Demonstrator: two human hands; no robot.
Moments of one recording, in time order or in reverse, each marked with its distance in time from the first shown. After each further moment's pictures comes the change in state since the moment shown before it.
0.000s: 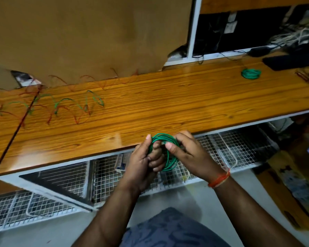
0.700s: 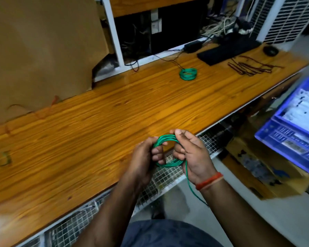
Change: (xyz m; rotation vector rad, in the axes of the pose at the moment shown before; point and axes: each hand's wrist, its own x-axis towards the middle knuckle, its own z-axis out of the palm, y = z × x) left_hand 0.216 -0.085 0.107 0.263 -0.012 -0.311; right_hand 0.038 0.101 -0.144 1.100 0.636 0.335
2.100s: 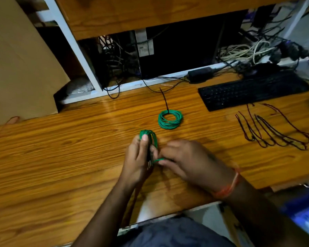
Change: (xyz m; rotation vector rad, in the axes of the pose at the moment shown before) left_hand 0.287 0.015 0.170 0.622 0.443 0.634; right_hand 0.333 -0.174 -0.186 -1.575 -0.943 -0.754
